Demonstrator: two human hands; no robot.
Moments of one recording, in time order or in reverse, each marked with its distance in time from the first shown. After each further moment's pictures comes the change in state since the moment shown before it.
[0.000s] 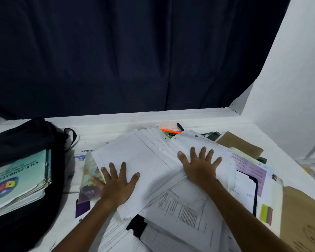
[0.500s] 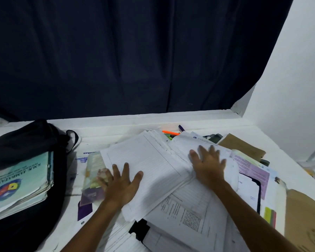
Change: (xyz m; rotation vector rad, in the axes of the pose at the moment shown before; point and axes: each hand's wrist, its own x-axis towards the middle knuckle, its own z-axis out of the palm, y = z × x) left_hand -0.001 0.005 -0.005 -0.099 0.025 0.008; right_hand 0.001 0.015 -0.009 0.243 0.163 -0.042
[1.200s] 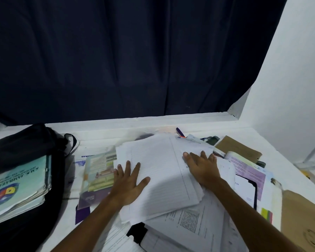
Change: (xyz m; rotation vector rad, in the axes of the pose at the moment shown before) left_hand 0.014 0.009 0.004 0.034 -0.108 0.277; right_hand 0.002 0.000 -0.007 -0.017 -0.159 -0.103
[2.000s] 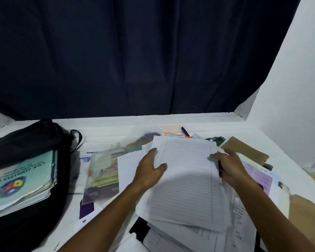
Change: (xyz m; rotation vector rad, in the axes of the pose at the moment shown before) left_hand 0.011 0.062 -0.012 -0.671 0.225 0.028; right_hand -0.007 0.012 -0.047 1.261 0.086 0.412
